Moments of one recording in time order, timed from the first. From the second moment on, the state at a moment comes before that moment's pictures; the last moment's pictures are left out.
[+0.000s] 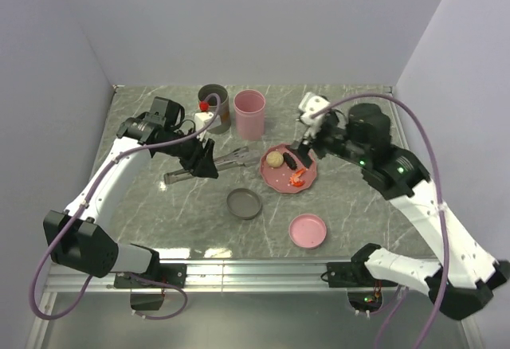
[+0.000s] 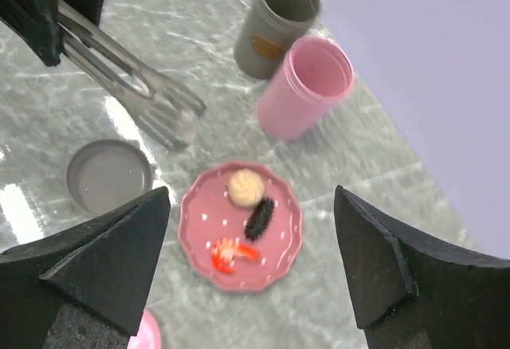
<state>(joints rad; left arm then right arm) -0.29 1.36 1.31 -1.02 0.75 0.31 0.66 1.07 1.36 -0.61 -0.21 -0.44</state>
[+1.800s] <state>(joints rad) -0.67 1.79 1.46 -0.73 0.18 0.54 0.04 0.97 1.19 -0.67 -0.57 -0.11</state>
